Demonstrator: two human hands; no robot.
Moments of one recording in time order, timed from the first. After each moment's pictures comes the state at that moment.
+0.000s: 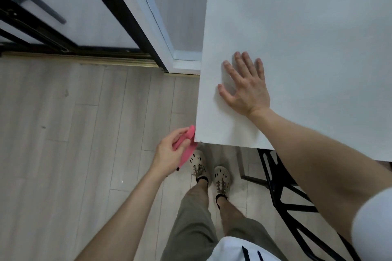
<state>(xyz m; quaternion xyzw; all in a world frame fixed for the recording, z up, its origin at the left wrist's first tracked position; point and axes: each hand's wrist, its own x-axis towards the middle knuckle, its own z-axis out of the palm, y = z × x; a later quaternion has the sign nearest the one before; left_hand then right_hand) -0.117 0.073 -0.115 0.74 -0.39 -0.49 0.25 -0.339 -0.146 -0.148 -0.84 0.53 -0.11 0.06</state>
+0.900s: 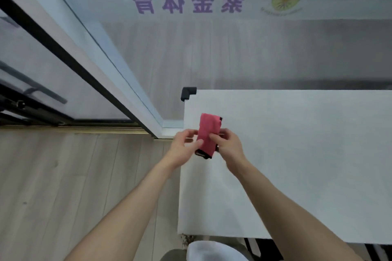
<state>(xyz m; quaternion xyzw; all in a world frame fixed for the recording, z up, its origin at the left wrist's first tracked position) -0.147 -0.206 -0.023 0.68 -0.44 -0.52 0.26 -0.324 -0.237 -0.023 -0.34 0.65 -0.29 0.62</state>
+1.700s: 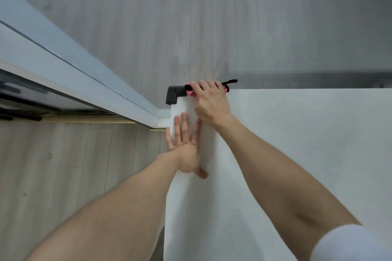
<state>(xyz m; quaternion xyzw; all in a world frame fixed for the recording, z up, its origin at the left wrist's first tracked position) -0.178 -0.312 -0.080 0.64 -0.60 -0.39 -0.28 -0.281 -0.441 -0.127 -0.84 0.51 -0.13 0.13</state>
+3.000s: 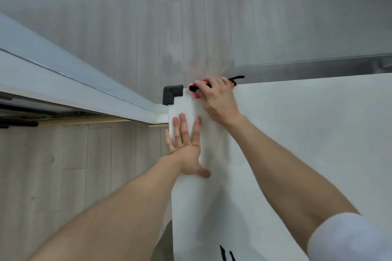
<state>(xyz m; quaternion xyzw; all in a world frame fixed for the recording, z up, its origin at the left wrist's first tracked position) -0.175 -0.313 -0.070 0.63 -0.60 -0.42 -0.25 -0.309 -0.446 -0.131 -0.81 0.53 -0.20 0.16</state>
